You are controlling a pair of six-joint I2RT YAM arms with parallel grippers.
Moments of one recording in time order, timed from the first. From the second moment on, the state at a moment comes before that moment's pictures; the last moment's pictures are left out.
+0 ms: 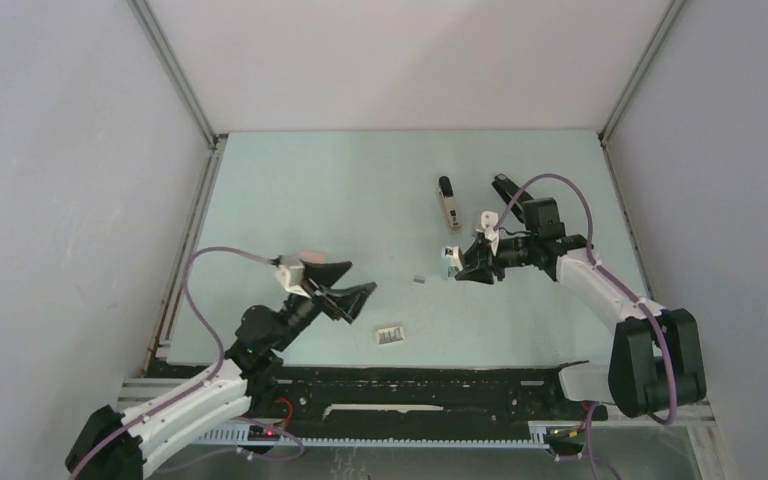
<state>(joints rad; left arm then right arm) -0.73 0.50 0.05 0.73 0.00 -0.47 0.21 1.27 0.74 -0.32 -1.08 -0.86</state>
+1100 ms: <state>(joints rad) -0.84 1.59 0.55 0.91 0.63 -0.04 0.28 1.44 0.93 -0.79 -1.18 -1.08</state>
